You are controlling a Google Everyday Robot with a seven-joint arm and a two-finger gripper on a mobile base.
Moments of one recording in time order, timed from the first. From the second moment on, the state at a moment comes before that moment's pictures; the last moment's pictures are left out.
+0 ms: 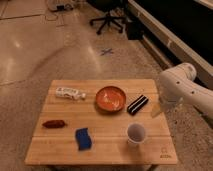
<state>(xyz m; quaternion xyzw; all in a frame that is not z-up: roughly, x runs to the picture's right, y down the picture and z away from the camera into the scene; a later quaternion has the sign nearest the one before) 0.304 0.115 0.723 -0.26 -0.21 -0.74 0.58</state>
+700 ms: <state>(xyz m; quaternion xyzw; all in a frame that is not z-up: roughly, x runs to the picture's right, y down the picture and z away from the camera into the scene) 0.192 0.108 0.725 -0.22 -0.26 -0.76 0.56</state>
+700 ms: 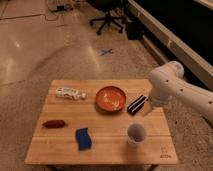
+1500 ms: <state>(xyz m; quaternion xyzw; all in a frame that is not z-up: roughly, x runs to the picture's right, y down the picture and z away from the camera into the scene) -0.005 0.143 0.689 -0.14 -0.35 -0.77 0.51</state>
